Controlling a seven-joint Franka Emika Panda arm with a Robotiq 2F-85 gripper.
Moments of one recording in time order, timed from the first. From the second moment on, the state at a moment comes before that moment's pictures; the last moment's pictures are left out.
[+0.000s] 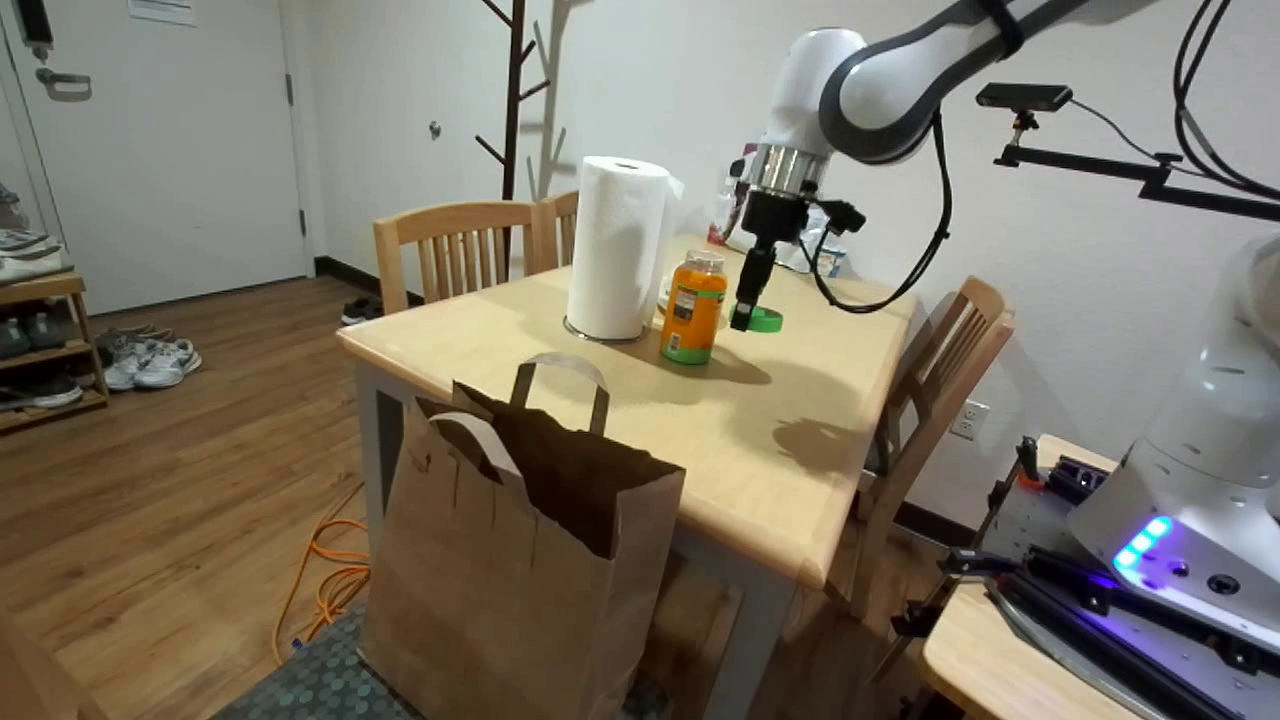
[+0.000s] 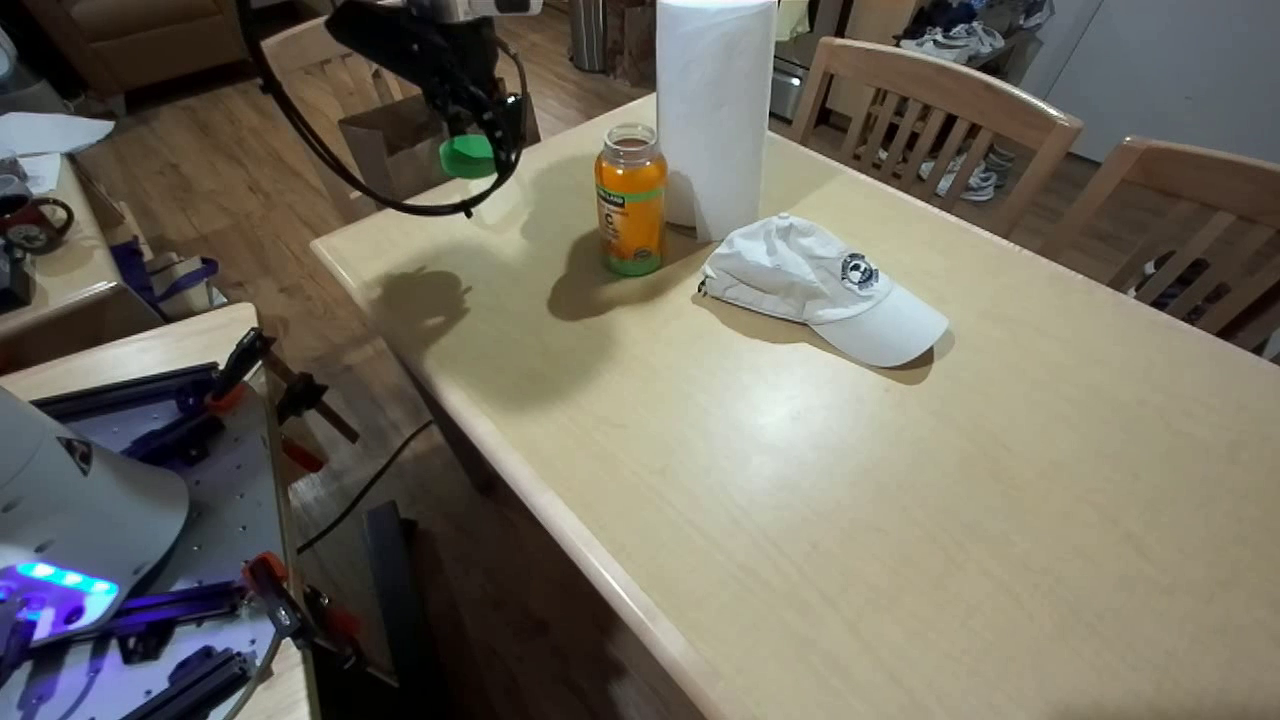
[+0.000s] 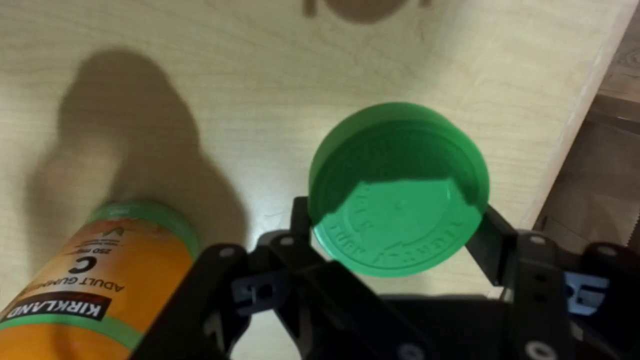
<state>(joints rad) 0.17 0.07 0.18 -2.32 0.17 2.43 -0.20</state>
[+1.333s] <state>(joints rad) 0.22 0.03 0.16 -2.37 0.51 2.60 -0.66</state>
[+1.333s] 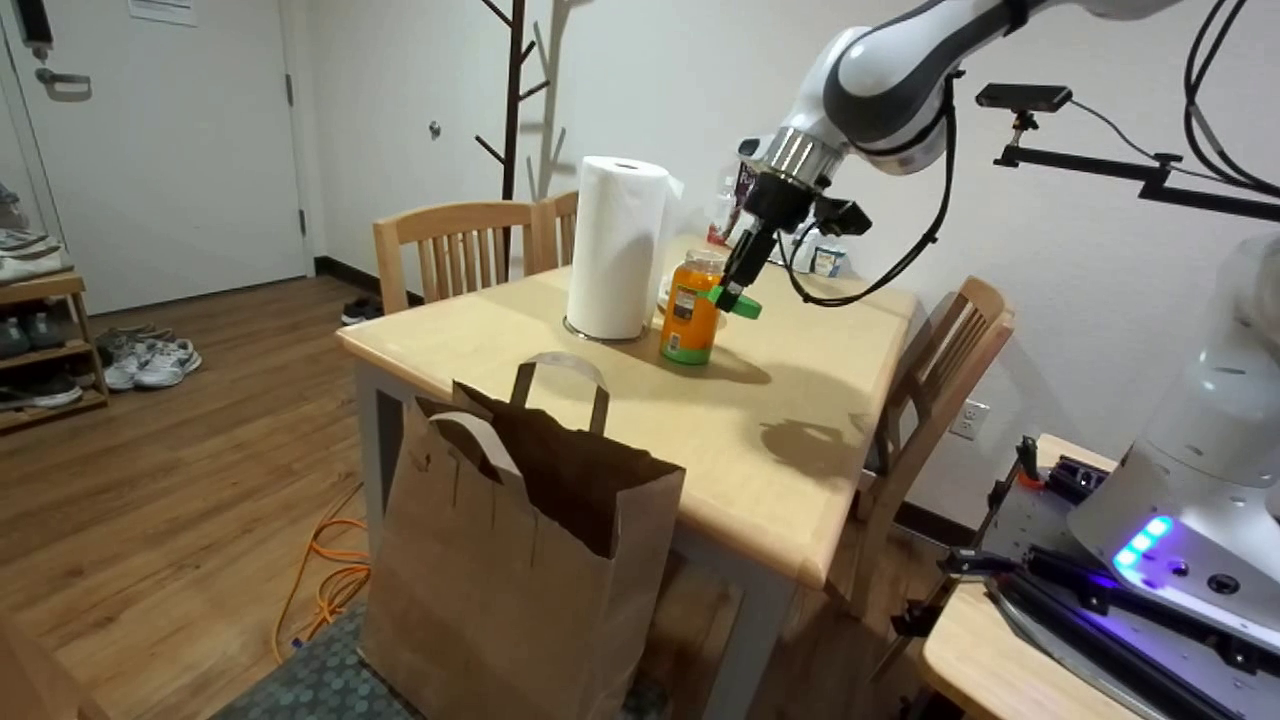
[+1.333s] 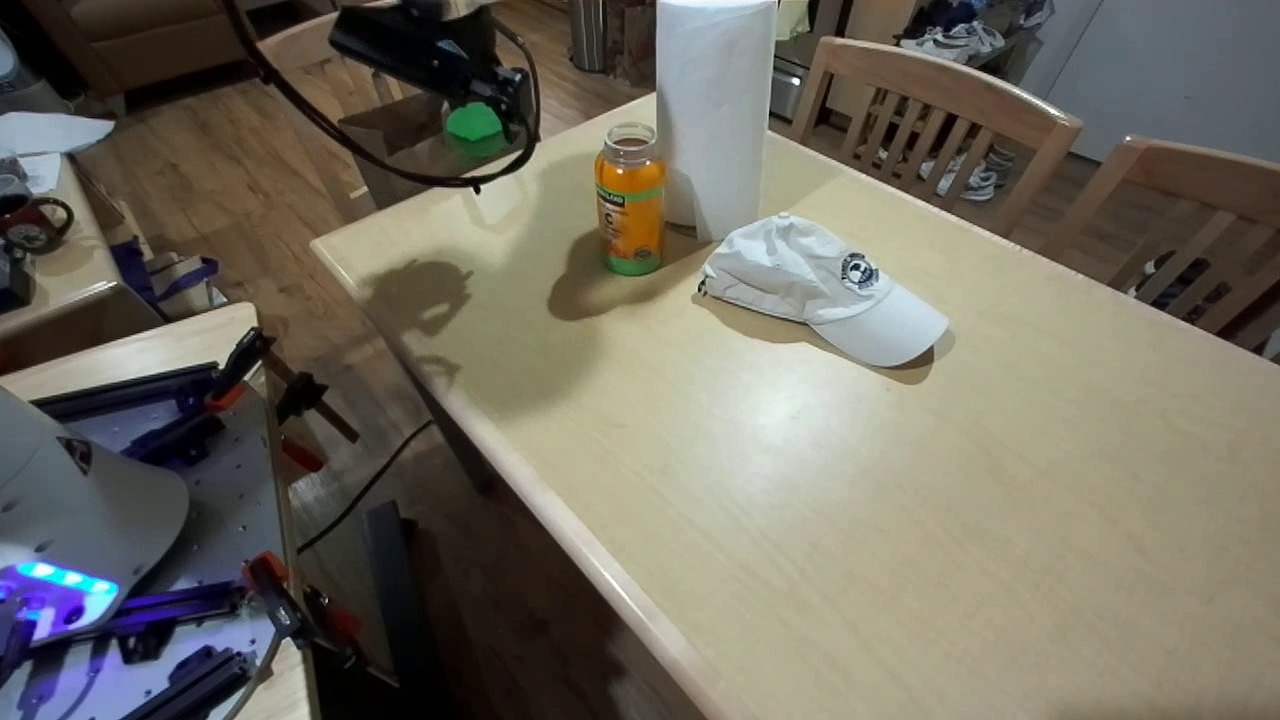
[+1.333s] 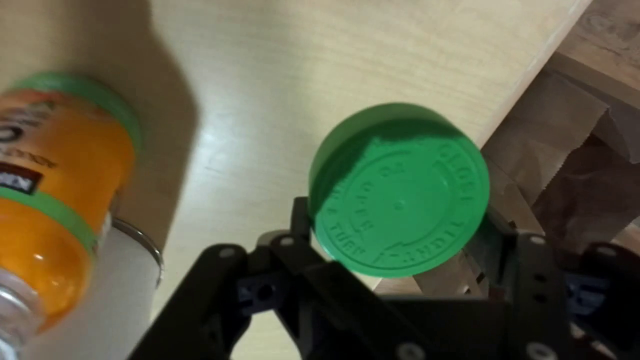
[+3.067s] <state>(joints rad) 0.09 0.44 0.40 -2.10 -0.06 2.65 -0.86</state>
